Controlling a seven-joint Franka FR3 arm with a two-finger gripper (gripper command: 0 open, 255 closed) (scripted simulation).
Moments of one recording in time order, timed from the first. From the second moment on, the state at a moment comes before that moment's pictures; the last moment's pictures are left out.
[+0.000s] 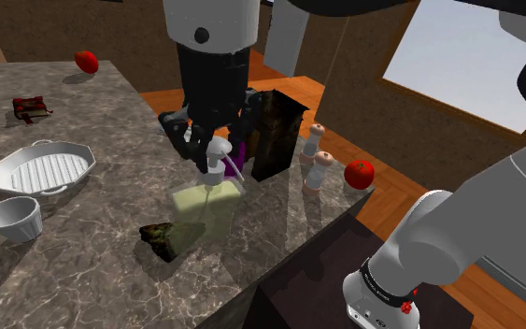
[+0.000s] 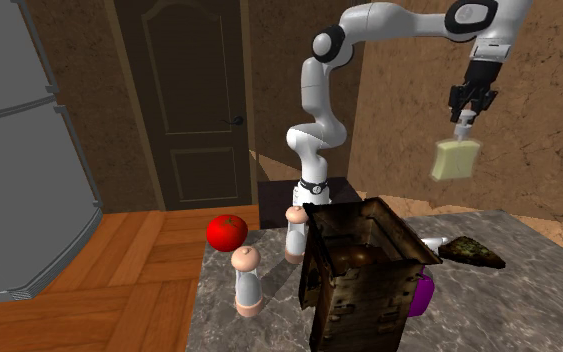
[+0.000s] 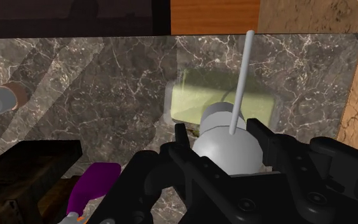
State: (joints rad) arm 0.15 -0.26 0.70 -1.77 0.06 1.50 0.79
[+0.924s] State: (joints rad) arm 0.17 -0.28 0.70 -1.99 0.08 1.70 0.79
